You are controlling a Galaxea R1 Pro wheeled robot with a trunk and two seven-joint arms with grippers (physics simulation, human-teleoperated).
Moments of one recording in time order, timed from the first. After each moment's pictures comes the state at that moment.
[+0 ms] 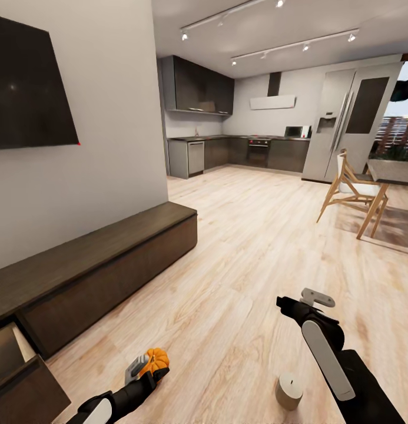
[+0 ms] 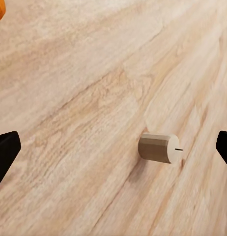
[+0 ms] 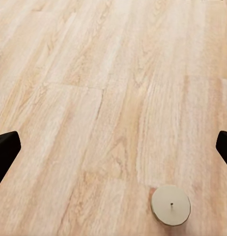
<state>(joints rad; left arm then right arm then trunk) -0.40 0.08 -0.22 -0.45 0.88 0.31 -0.41 -0.36 -0.13 0.14 -1.52 -0.70 0.67 -0.70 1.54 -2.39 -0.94</state>
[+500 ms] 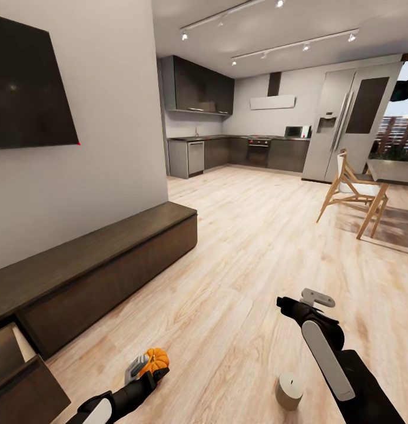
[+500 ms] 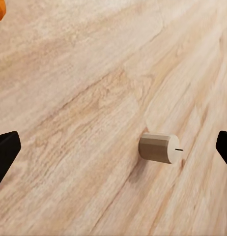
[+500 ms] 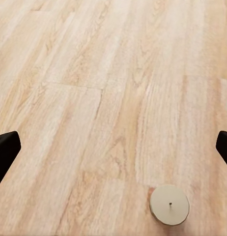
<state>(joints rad) -0.40 0.08 -0.22 -0.45 0.88 0.31 -0.41 -0.36 -0.13 0.14 -1.52 -0.70 0.67 -0.71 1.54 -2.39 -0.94</state>
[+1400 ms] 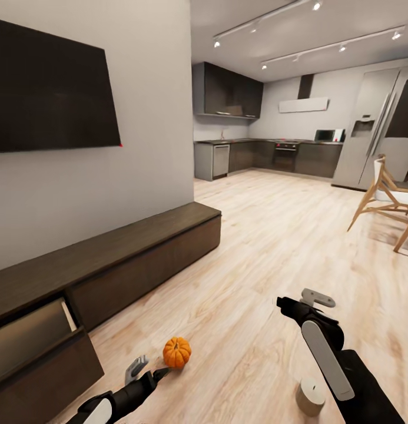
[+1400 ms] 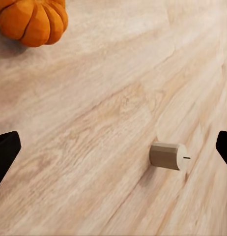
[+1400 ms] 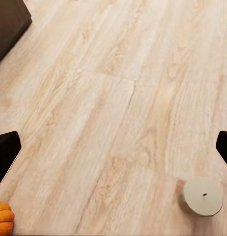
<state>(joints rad) -0.40 0.08 -0.22 -0.45 0.88 0.31 -0.41 -0.36 -0.13 0.14 -1.52 -0.70 0.66 -0.71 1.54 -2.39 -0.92</state>
